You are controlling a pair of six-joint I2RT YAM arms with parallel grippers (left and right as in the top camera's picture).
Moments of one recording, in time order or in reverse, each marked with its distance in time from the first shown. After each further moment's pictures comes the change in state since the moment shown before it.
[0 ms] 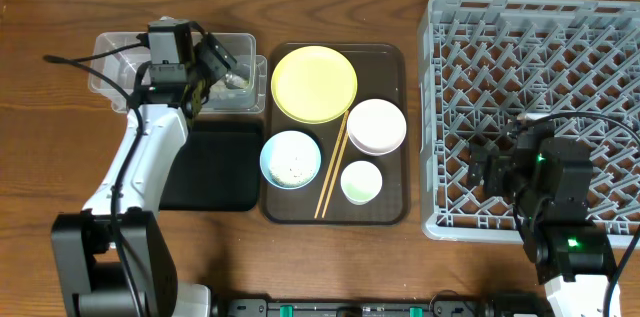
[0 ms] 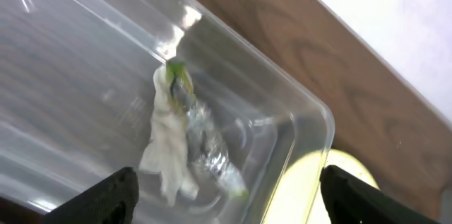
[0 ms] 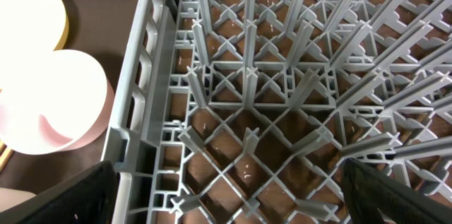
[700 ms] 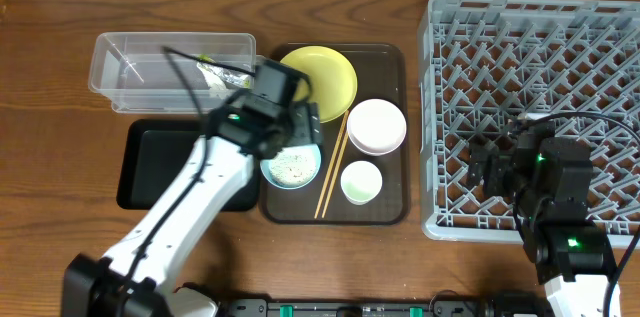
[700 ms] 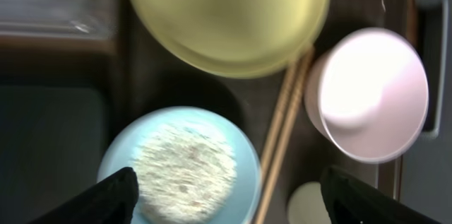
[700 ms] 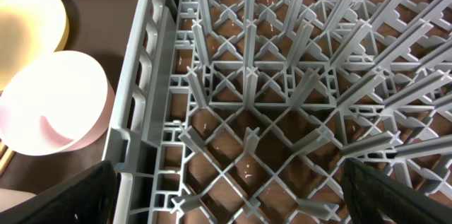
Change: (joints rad) left arm -0.490 -0.123 0.000 -0.429 -0.011 0.115; right arm 0.000 0.000 0.000 0.000 0.000 0.008
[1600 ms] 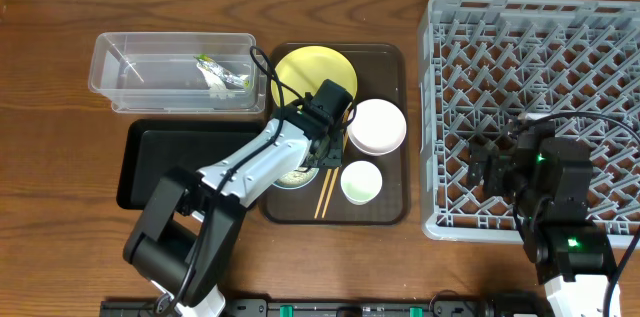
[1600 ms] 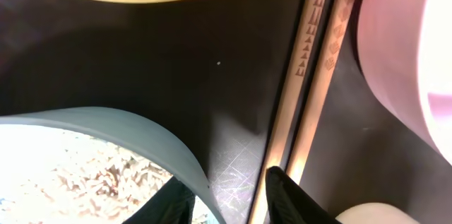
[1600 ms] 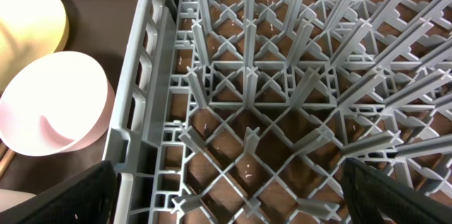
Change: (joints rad) left arm -0.111 0.321 0.000 0.079 0.008 0.009; right arm 0.000 0.000 0.000 0.000 0.000 0.003
